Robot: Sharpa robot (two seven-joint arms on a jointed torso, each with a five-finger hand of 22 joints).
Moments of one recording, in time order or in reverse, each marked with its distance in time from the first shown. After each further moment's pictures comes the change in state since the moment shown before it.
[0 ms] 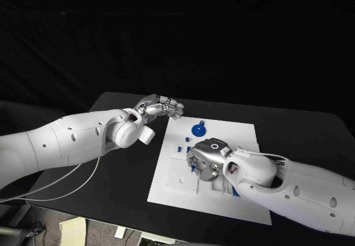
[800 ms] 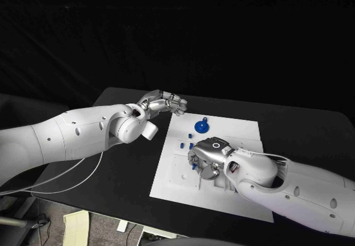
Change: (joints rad) left arm 0.000 -0.001 0.000 0.000 0.000 0.000 0.000; left_hand 0.000 0.000 0.000 0.000 0.000 0.000 0.000 0.000 0.000 0.000 0.000 0.000 -0.001 0.000 0.000 0.000 0.001 -0.001 0.004 0.004 0.000 0.000; right arm -0.019 0.011 0.002 -0.011 -0.010 -0.009 -0.001; right_hand 0.000 0.000 0.003 -0.003 0.000 0.001 0.001 0.000 0.001 0.002 0.002 -0.004 0.000 -0.002 -0.002 0.000 0.000 0.000 -0.001 0.001 0.000 0.000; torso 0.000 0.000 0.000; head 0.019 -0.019
